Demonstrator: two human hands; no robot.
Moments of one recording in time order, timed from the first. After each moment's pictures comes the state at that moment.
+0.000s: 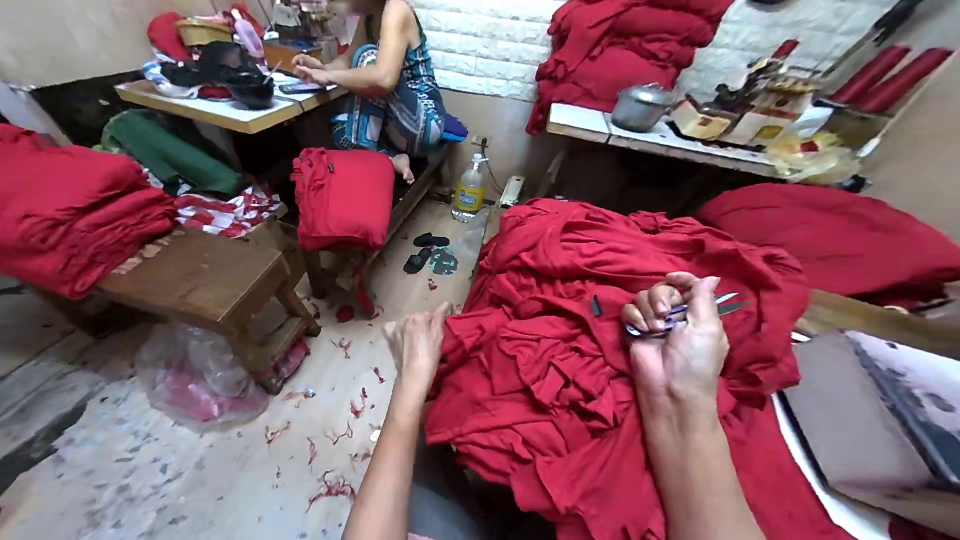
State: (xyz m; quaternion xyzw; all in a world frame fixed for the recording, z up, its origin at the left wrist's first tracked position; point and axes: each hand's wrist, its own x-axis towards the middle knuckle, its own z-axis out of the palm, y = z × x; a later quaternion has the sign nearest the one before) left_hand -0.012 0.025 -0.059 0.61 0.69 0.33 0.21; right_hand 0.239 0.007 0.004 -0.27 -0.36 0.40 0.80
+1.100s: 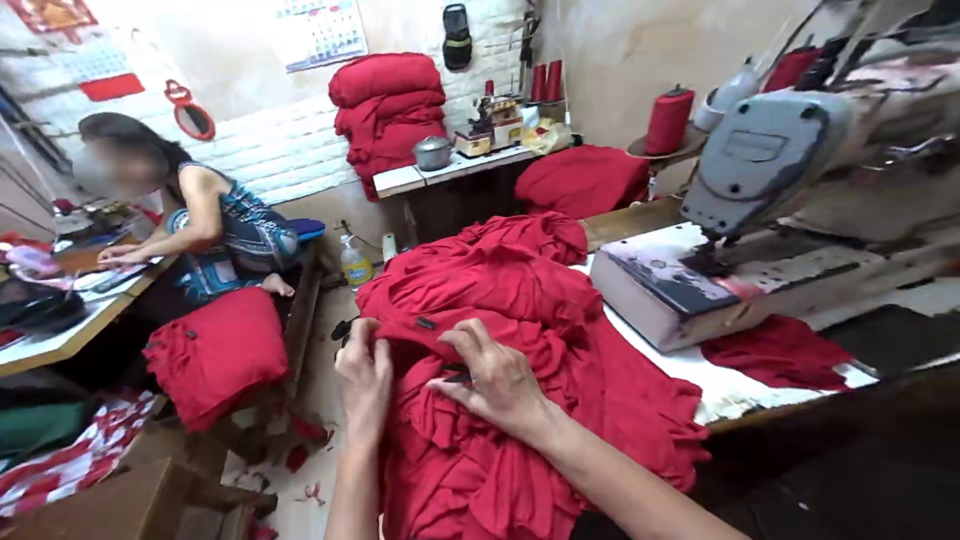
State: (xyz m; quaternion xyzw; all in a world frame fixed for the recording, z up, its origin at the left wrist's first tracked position) left_hand 0.056 0.050 0.011 0.78 0.40 0.48 0.04; right_hand 0.222 -0.042 -0.005 -0.54 -0.68 -0.14 0.48
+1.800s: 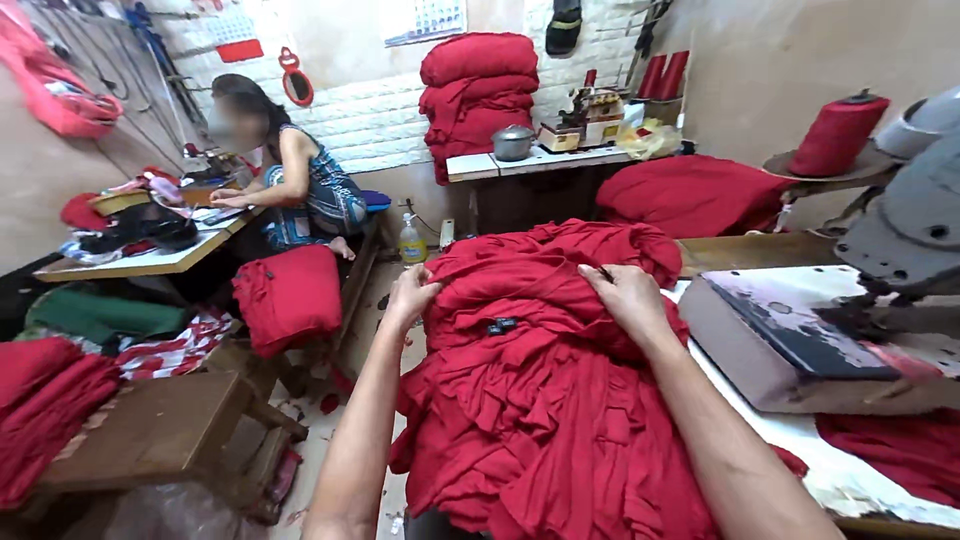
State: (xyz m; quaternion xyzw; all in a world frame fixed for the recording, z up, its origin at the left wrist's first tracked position) left_hand 0.044 0.168 0.016 0.76 0.47 0.34 0.29; right_hand 0.361 0.036 0.003 -0.76 -0.53 0.02 0.39
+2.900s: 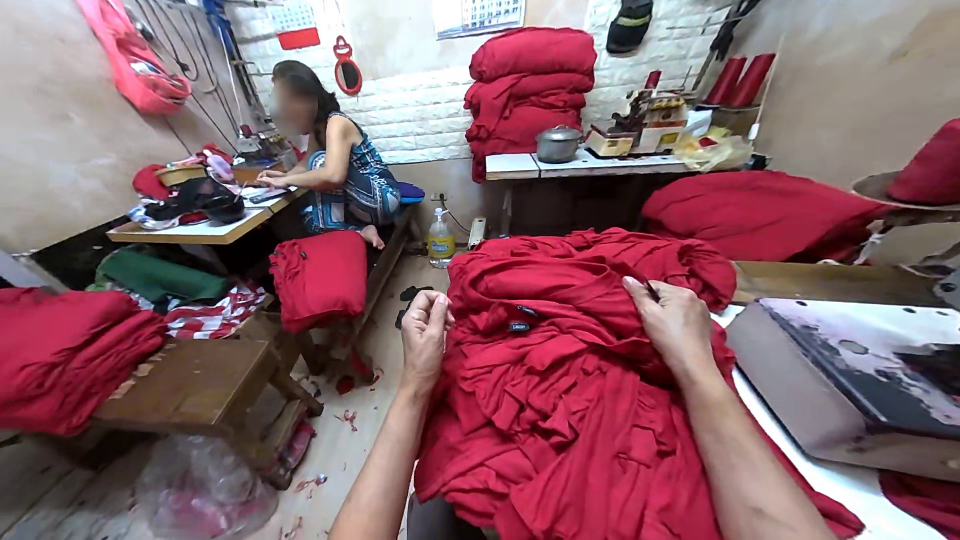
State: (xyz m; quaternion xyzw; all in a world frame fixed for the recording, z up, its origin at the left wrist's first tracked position) left_hand 0.045 0.065 -0.012 0.57 0.27 0.68 0.37; right_hand 0.358 0.027 -0.006 -0.72 -0.54 -0.03 0.45
